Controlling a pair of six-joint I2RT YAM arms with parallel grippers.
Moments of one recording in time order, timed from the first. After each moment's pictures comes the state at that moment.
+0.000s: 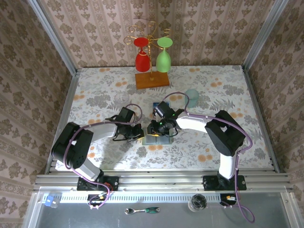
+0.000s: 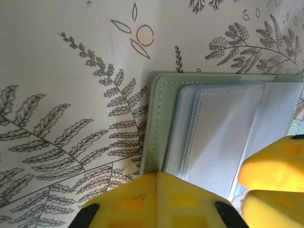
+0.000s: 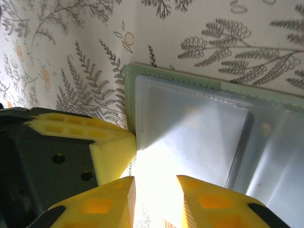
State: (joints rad) left arm -0.55 1.58 0.70 -0.24 0.47 -0.75; right arm 0.73 1.88 1.13 -0.31 -0.42 0.79
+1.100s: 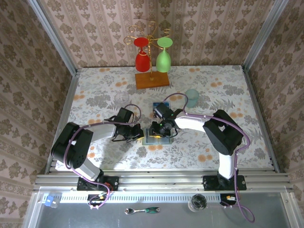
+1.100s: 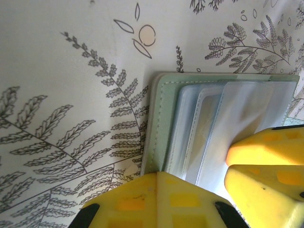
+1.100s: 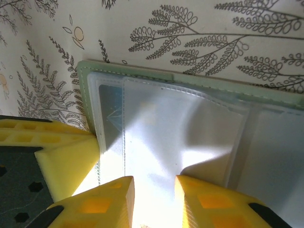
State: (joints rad) left arm -0.53 1.58 0.68 -0.21 0.50 -0.75; right arm 0.72 1.90 1.15 -0.38 -0.36 0.79
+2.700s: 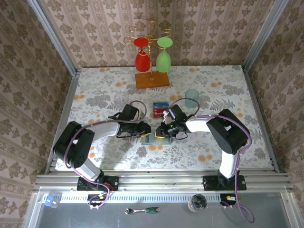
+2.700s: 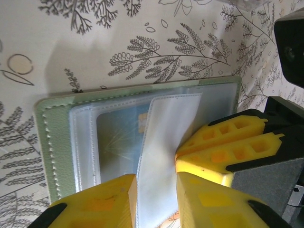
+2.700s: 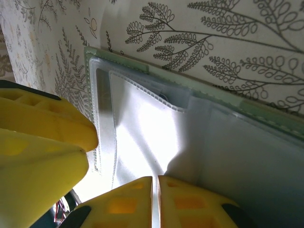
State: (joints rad) left arm -0.60 1.60 0.76 -0.18 0.52 -0.77; right arm 0.59 1.86 0.89 -0.02 -0.63 0.71
